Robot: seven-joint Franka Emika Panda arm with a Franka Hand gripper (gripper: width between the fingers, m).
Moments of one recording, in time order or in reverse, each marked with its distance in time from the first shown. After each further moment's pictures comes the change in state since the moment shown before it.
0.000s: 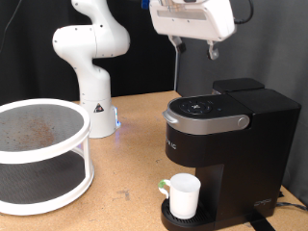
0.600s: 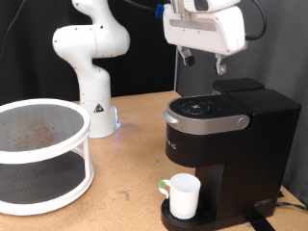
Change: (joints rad) arm -0.006 0.089 0.051 0.048 -0.138 0.104 0.176
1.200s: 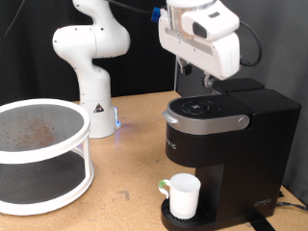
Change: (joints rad) arm -0.006 0.109 -0.029 0.097 0.010 -0.202 -0.036
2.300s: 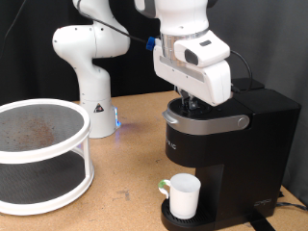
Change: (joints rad) arm 0.000 0.016 0.000 -0.130 -0.057 0.243 -0.015
